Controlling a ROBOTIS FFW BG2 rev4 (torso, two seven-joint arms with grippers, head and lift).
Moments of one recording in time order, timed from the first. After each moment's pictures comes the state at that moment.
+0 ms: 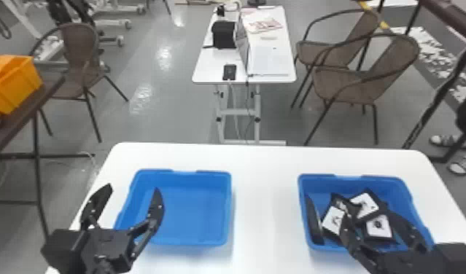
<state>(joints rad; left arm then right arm) 0.62 0.07 0.07 -2.04 0.00 -0.10 -0.02 0.54 0.00 -0.09 -1.88 -0.06 0.01 0.19</state>
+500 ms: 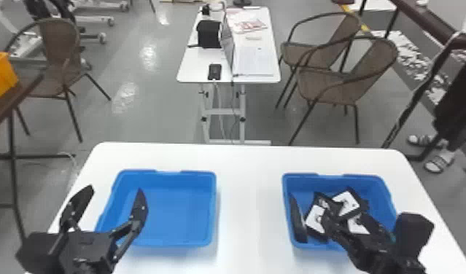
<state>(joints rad) 0.62 0.06 0.06 -2.04 0.00 -0.10 -0.02 0.35 0.00 -0.14 -1.70 -0.19 0.22 0.22</state>
